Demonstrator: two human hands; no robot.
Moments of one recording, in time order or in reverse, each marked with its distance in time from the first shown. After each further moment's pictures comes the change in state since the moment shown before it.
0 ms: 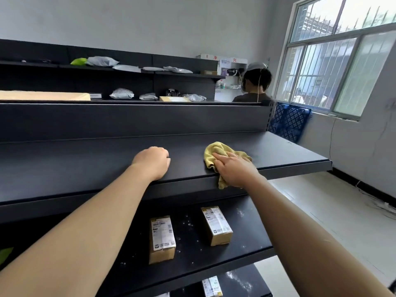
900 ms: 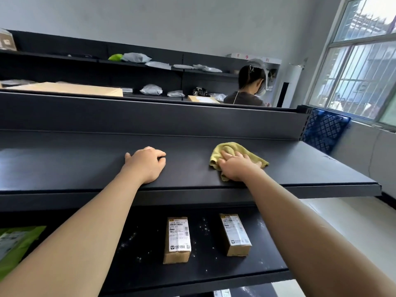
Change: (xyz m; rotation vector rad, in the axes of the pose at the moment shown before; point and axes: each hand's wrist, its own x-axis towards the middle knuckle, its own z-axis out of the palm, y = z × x) left_hand -0.006 -0.067 0.003 -0.156 -0.010 -0.210; right_hand 0.058 -0.049 -0.004 -0.012 -0.246 0.154
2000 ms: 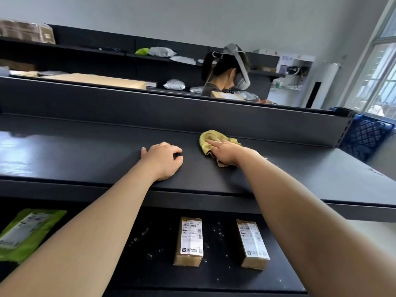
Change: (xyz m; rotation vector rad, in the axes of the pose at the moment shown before) left_hand 0.002 -0.002 -0.006 -0.004 -0.031 -0.021; right_hand 0.079 -0.071 -0.003 -0.170 -0.057 -0.454
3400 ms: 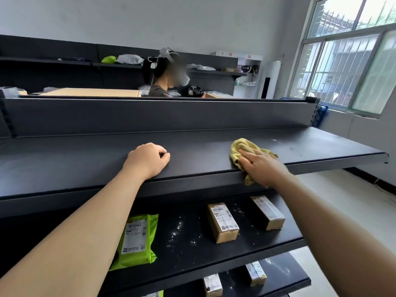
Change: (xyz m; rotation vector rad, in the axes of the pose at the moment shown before) left_hand -0.040 -0.167 -0.064 -0.078 0.107 0.180; right_hand -0.136 -0.116 0.044 0.095 0.362 0.376
